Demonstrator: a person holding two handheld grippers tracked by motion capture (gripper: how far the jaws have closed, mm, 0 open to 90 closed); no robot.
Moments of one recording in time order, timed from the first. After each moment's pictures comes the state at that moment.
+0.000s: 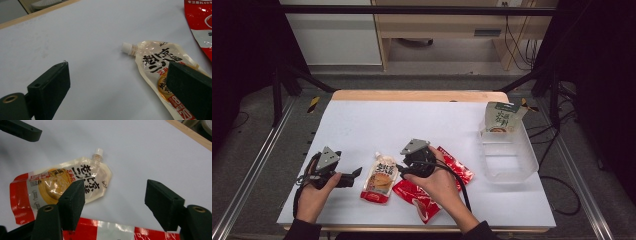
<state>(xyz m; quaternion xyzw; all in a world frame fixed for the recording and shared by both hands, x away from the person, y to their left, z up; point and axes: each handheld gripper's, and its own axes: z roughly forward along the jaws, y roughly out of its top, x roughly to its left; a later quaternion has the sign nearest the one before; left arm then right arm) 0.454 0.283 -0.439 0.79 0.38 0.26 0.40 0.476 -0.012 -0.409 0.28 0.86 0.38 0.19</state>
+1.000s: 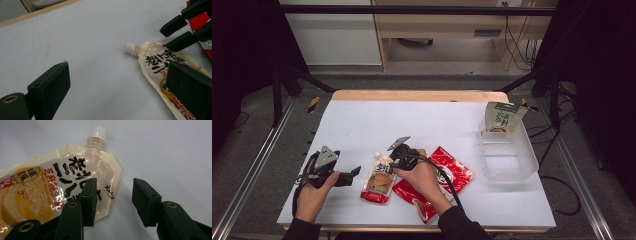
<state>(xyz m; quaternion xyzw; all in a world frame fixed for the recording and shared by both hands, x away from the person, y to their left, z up) 0.457 0.285 -0.439 0.79 0.39 0.25 0.40 0.522 0.029 -0.464 0.31 0.89 0.32 0.13</state>
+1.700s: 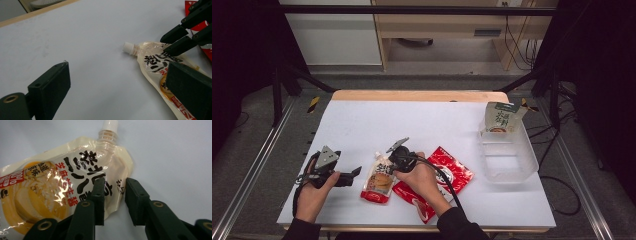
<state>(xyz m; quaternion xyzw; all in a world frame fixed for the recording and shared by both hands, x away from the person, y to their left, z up) 0.457 0.284 -0.440 0.79 0.38 0.25 0.40 0.517 0.033 -0.467 0.31 0.89 0.32 0.10</state>
